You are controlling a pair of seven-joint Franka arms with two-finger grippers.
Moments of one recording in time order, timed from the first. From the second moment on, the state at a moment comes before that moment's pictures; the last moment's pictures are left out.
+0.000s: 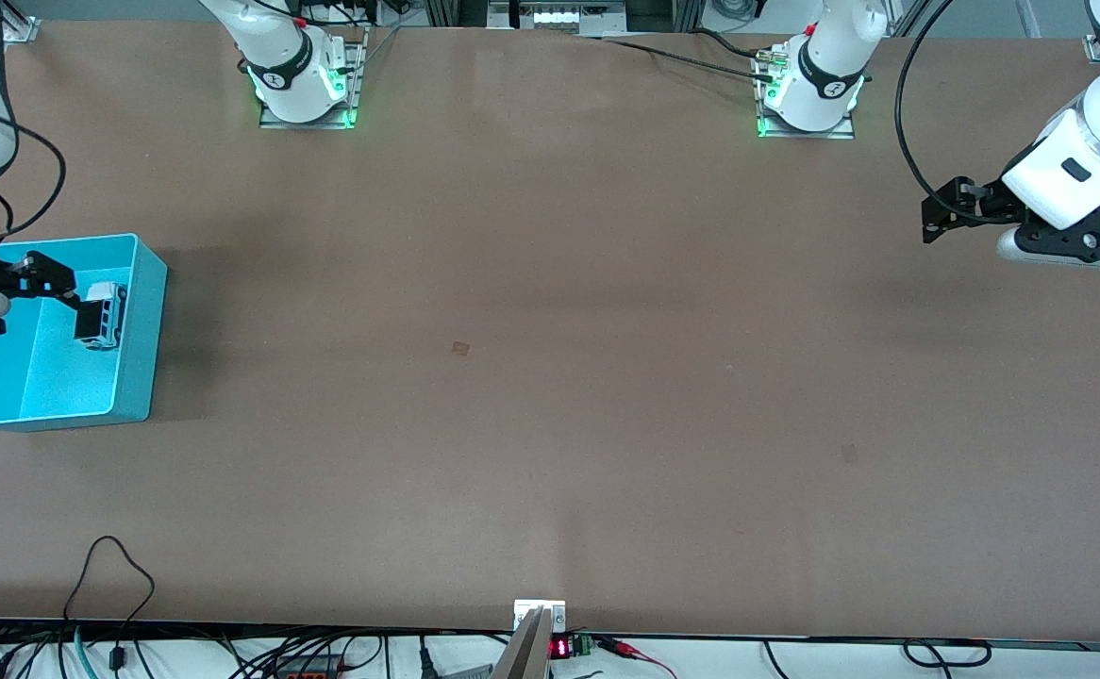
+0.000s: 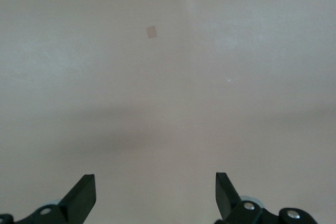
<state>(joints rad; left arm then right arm) -0.04 -0.01 -0.05 -1.66 0.03 1.60 0.01 -0.21 0.11 0.04 -1.82 -0.03 2.00 -0.54</state>
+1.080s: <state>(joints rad) -0.04 -0.01 -0.05 -1.66 0.03 1.60 0.01 0.04 -0.14 0.06 -1.79 -0.02 1.73 0.03</state>
